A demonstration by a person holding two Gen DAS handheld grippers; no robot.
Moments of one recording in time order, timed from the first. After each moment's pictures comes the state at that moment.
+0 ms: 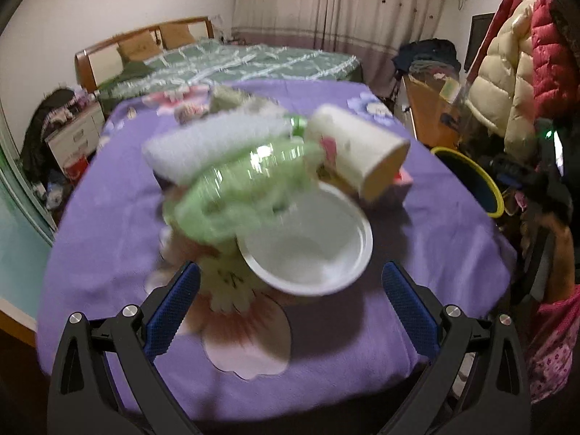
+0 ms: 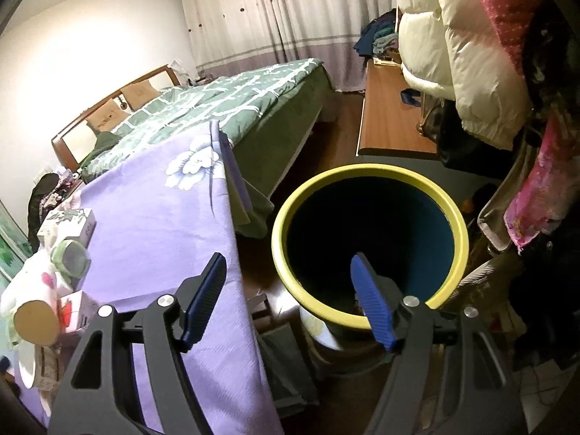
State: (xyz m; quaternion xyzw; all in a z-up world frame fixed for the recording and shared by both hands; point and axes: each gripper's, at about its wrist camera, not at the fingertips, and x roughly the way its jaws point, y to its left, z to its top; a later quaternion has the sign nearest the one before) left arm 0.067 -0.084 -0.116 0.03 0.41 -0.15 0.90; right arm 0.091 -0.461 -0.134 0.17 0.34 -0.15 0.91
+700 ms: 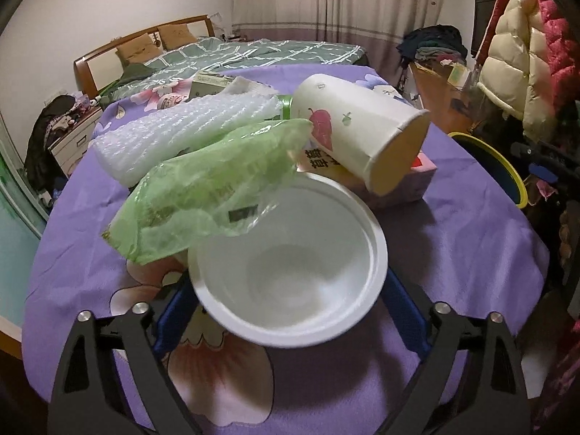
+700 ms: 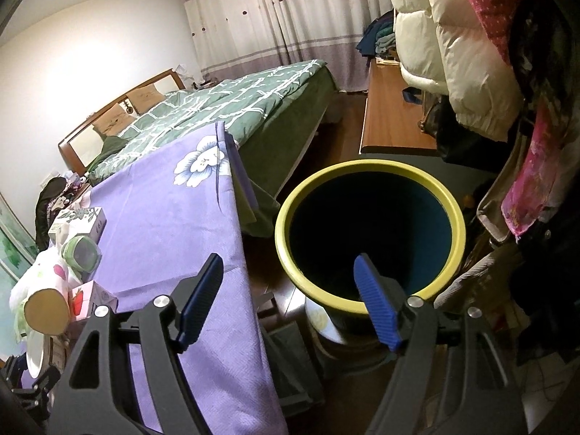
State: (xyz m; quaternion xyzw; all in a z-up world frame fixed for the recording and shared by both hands) left arm 0.106 -0.119 -0.153 0.06 0.41 -0.13 0.90; right arm 0.077 -0.461 -0.135 0.18 0.33 -0.14 0.91
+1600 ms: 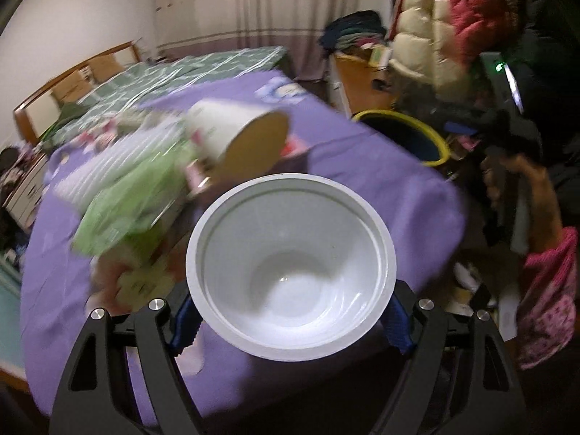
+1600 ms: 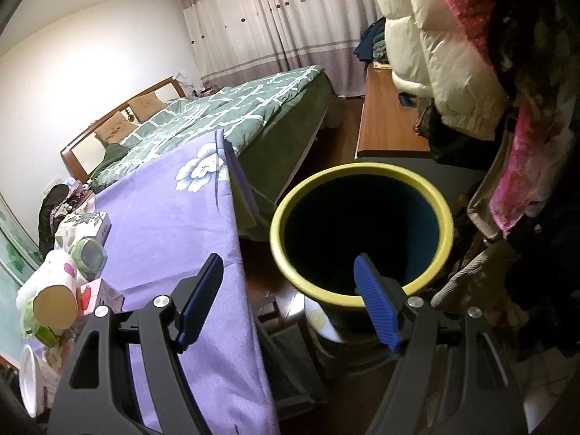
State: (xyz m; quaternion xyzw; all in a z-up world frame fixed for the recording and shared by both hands) left arm 0.040 -0.153 -0.119 0.11 0.38 -0.28 0.87; right arm 0.053 -0.465 -0.127 0.18 0.32 -0.15 0.92
